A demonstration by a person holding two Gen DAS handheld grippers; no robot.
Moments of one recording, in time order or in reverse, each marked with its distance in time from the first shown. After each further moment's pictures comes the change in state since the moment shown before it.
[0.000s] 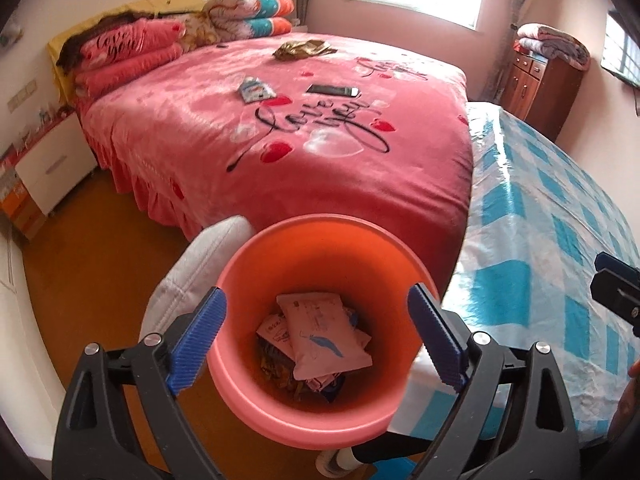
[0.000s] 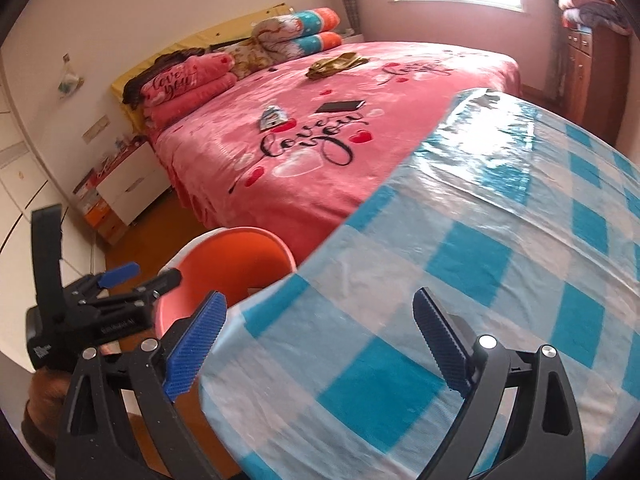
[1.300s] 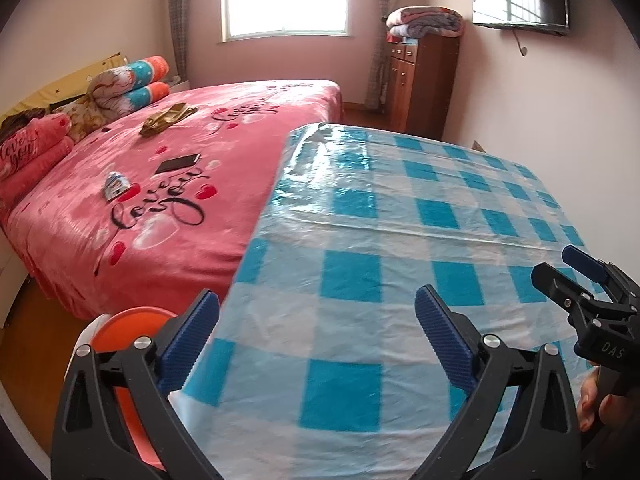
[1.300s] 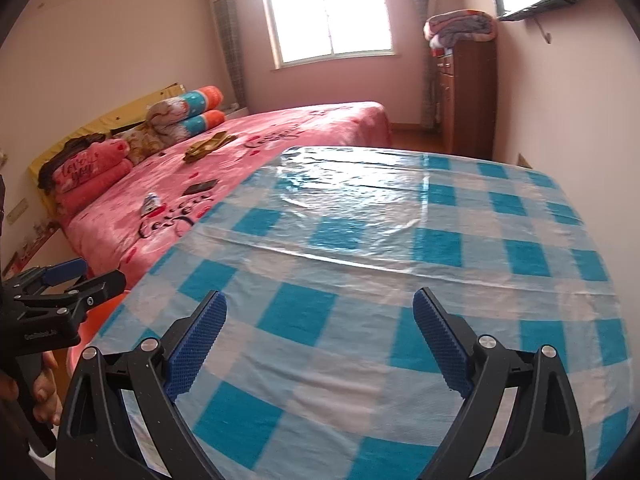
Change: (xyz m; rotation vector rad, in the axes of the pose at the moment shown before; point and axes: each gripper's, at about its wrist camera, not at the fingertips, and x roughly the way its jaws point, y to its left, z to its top) left arm -0.050 -0.210 0.016 0.305 -0.127 -0.256; right arm -0.126 -0.150 -0.054 0.190 -0.273 -0.348
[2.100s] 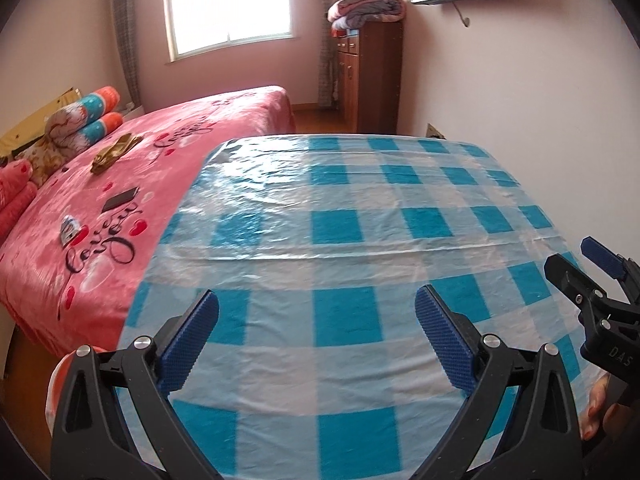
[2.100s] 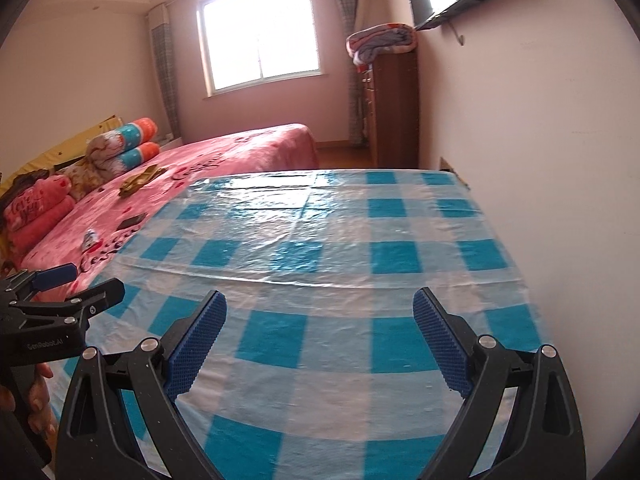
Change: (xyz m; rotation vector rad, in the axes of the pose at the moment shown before) left arm 0.020 -0.120 0.017 0.153 -0.012 -0.081; right arm -0.049 -0.090 -0.012 0.097 -0.090 -0.224
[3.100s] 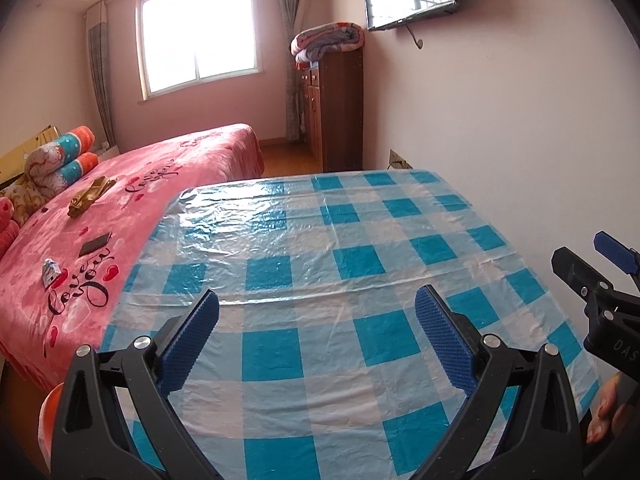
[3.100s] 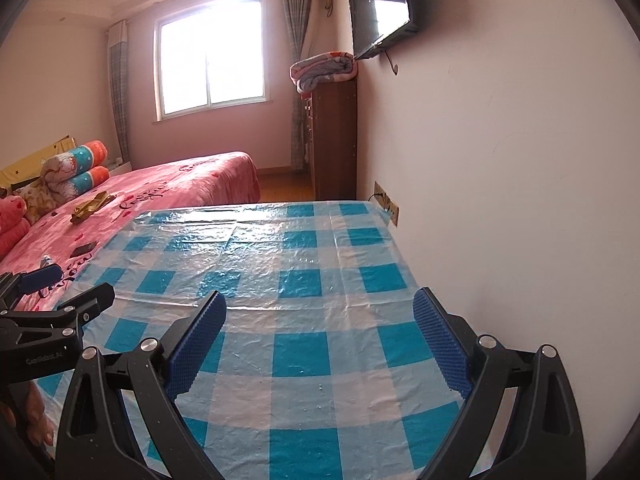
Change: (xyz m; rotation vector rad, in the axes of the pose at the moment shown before) left arm -0.027 -0.054 0.015 0.063 -0.128 -0.075; right arm -0.059 -0.036 0.012 0.023 -0.097 -0.193
